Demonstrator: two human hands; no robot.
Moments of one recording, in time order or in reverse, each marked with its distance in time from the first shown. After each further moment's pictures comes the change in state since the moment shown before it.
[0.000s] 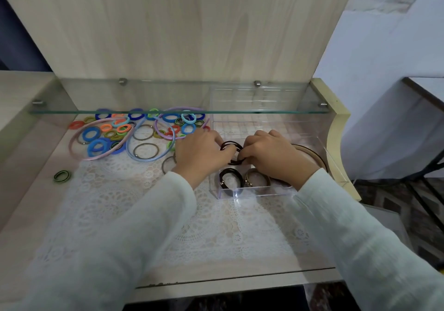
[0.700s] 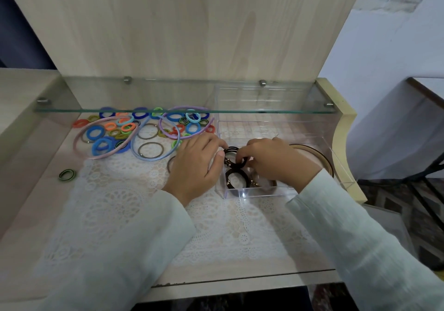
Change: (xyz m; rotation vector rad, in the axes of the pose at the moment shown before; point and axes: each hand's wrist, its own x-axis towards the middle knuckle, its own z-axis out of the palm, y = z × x) left_hand -0.018 -0.054 0.025 -0.148 0.233 0.487; right_hand 0.007 -0.021 -0.019 0.138 -0.236 0.125
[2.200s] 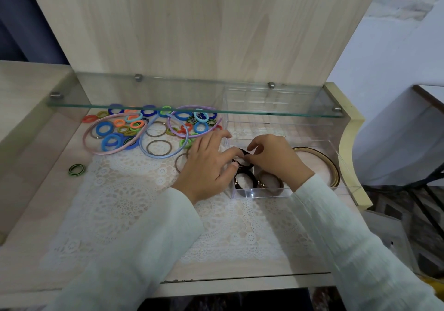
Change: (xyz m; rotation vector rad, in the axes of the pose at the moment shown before) left_hand -0.002 0.000 -0.002 0.092 -0.148 0.062; right_hand 0.018 0.002 0.018 0.519 0.190 0.362
